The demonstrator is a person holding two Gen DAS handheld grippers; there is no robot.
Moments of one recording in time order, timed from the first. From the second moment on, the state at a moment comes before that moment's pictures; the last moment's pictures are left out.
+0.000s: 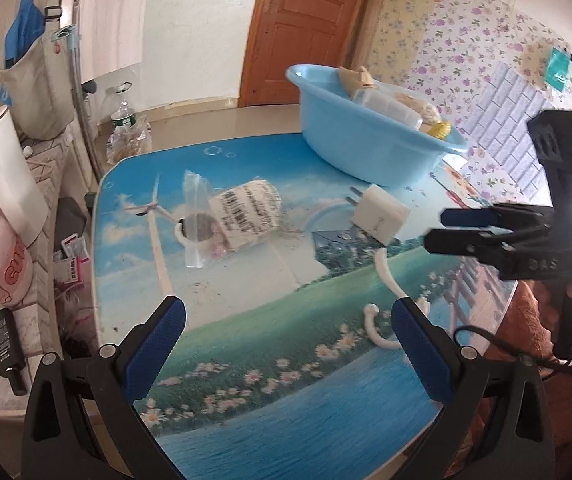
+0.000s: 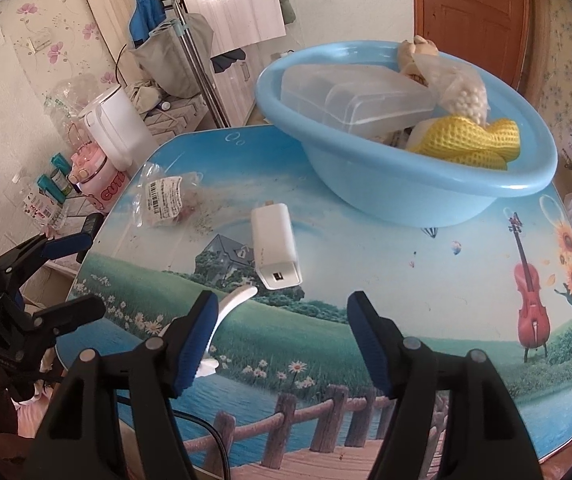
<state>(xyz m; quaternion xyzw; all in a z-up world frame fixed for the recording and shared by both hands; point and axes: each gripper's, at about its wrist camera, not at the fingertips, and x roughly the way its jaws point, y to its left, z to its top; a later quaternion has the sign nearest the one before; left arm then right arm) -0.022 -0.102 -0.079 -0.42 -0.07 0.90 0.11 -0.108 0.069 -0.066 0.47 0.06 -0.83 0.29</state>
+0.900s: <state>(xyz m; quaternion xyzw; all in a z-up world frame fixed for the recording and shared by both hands) -0.023 -0.022 -0.100 -0.45 -0.02 0.87 0.18 -0.123 0.102 -0.070 0.45 0.07 -0.84 0.30</state>
